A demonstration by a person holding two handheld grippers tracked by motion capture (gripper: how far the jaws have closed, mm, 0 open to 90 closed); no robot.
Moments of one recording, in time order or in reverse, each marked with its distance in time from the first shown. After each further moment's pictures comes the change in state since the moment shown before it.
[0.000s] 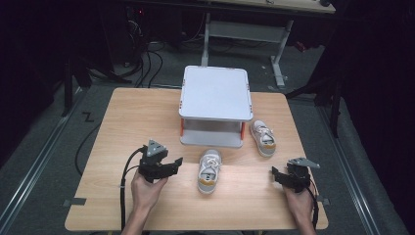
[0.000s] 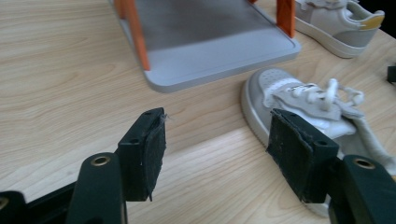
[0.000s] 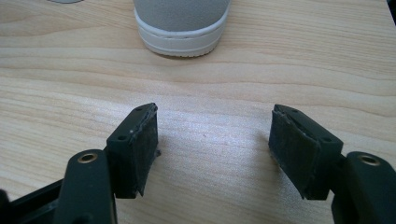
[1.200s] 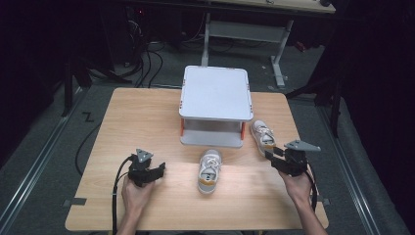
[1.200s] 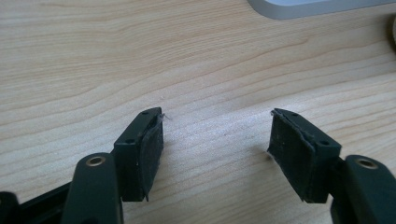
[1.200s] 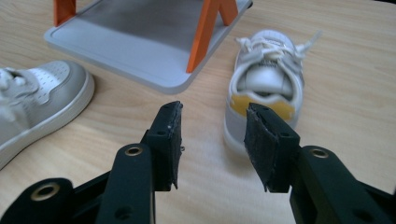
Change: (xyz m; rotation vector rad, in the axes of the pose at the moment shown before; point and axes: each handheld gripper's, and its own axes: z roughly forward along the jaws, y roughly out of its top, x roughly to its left) left arm 0.051 -0.057 0.036 0.077 0.192 -0.024; right arm 0.027 0.070 -0.029 -0.095 0.180 -0.095
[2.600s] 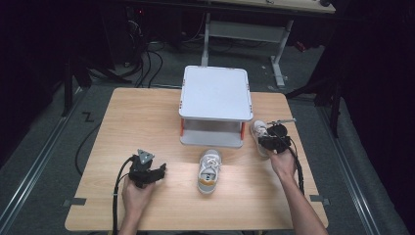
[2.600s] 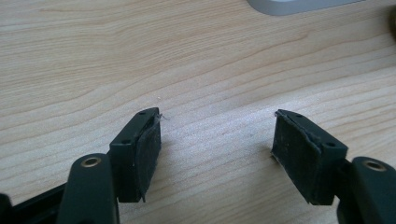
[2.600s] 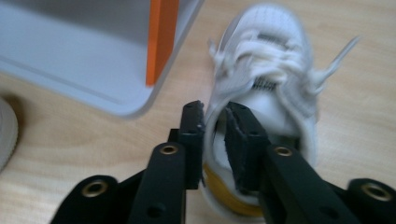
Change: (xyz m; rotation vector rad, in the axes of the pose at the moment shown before) left arm -0.003 -0.001 0.001 -0.001 0.015 0.028; right arm -0.011 0.048 0.073 0.258 -0.084 0.090
